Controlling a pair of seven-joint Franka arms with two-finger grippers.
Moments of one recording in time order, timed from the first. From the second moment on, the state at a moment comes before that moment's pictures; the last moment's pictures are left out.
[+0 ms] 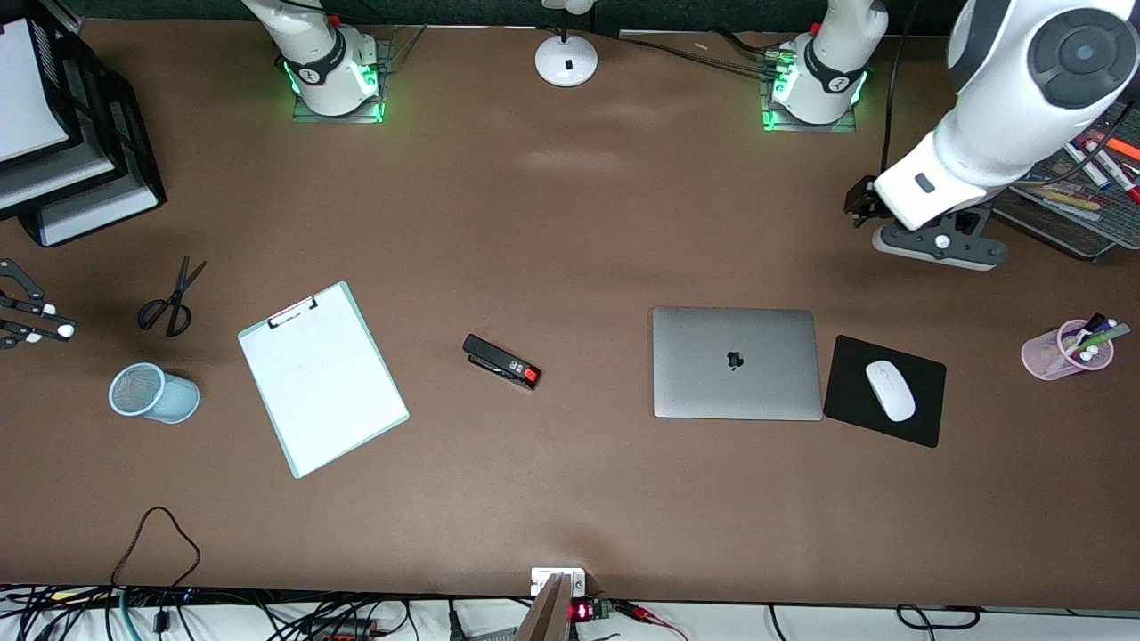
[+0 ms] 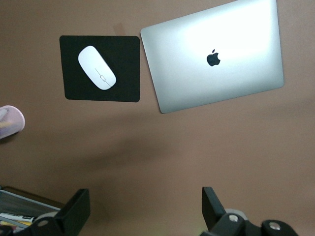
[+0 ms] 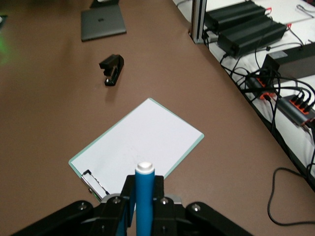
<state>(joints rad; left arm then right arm) 0.03 -0.02 -0.25 -1.81 0.09 1.65 0.02 -0.48 0.49 -0.06 -1.40 0.77 1.58 -1.94</state>
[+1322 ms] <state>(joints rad) 0.02 -0.08 -0.09 -1.69 -0.03 1.62 0.03 -0.56 0.71 -0.05 -1.30 1.01 1.47 -2.29</state>
